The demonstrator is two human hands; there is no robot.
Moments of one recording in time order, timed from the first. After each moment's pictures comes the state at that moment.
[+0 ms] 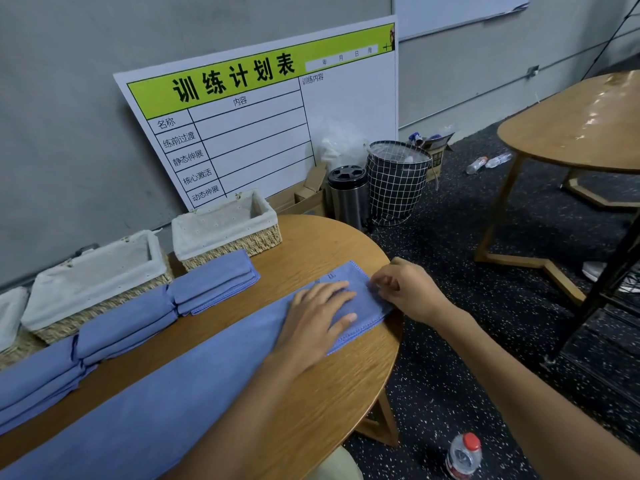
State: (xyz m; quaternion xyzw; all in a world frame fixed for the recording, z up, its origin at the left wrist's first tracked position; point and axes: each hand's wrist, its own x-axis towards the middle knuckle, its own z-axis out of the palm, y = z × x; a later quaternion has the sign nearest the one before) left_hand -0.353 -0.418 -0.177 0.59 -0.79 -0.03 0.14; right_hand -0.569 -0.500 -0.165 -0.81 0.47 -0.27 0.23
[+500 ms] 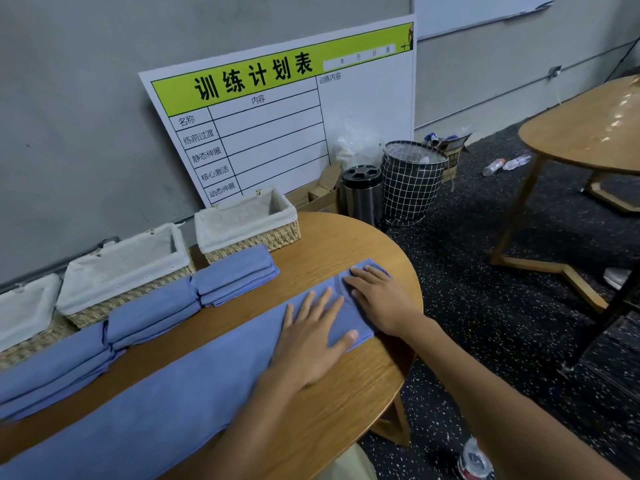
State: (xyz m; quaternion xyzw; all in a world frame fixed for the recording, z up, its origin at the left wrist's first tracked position) left_hand -0.329 -0.378 -0.178 0.68 -0.72 -0.07 0.03; right_hand -0.498 -0.487 -0.188 -0.89 0.41 -0.16 0.11
